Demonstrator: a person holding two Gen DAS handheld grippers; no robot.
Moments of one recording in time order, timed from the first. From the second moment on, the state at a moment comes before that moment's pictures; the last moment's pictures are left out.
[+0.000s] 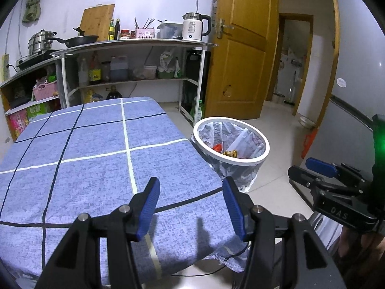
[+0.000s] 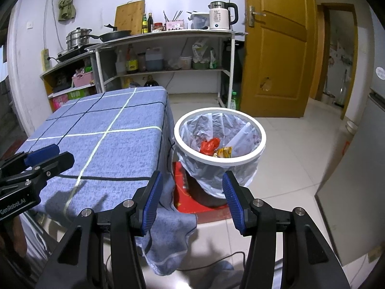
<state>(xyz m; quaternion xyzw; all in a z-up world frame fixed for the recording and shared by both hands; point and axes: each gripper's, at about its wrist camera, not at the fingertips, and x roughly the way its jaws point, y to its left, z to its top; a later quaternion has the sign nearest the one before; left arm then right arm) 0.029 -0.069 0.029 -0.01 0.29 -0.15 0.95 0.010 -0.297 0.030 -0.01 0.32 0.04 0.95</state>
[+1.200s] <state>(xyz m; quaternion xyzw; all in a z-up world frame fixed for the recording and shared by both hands) 0.029 -0.070 0.029 -0.01 0.29 -0.15 0.95 0.012 -0.298 0.029 -0.02 0.32 0.04 0.95</state>
